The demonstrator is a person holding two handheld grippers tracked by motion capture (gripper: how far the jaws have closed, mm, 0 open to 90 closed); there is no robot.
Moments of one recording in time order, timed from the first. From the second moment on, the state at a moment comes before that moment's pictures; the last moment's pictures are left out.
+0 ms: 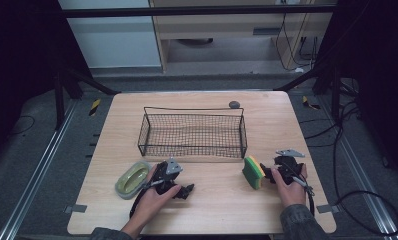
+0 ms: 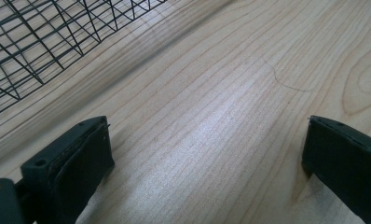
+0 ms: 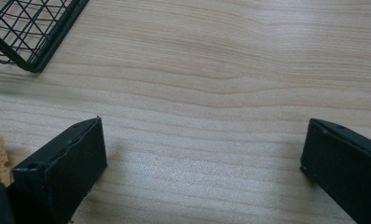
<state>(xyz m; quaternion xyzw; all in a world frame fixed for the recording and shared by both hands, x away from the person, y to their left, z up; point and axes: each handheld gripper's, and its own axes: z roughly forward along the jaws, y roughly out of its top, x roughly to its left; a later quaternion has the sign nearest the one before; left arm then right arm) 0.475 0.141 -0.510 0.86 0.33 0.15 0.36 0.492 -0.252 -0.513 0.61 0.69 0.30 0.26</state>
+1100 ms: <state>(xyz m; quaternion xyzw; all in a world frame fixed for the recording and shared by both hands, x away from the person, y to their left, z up) 0.489 0.221 -0.409 0.88 0.37 0.18 0.26 0.489 -0.247 -0.513 0.56 0.73 0.31 0.24</state>
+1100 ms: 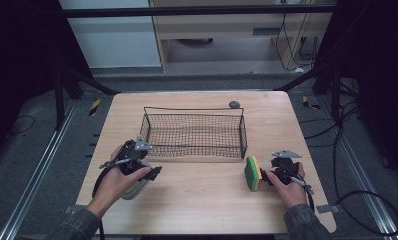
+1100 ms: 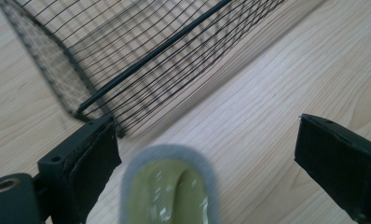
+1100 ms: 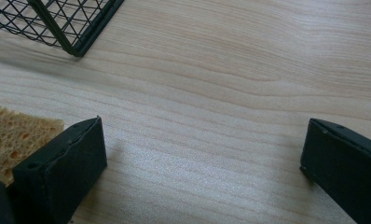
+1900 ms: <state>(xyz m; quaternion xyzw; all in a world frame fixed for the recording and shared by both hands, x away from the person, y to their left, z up) 0.501 0.263 -0.397 0.88 0.39 0.15 0.20 0.489 -0.256 -0.513 0.54 0.74 0.32 0.23</state>
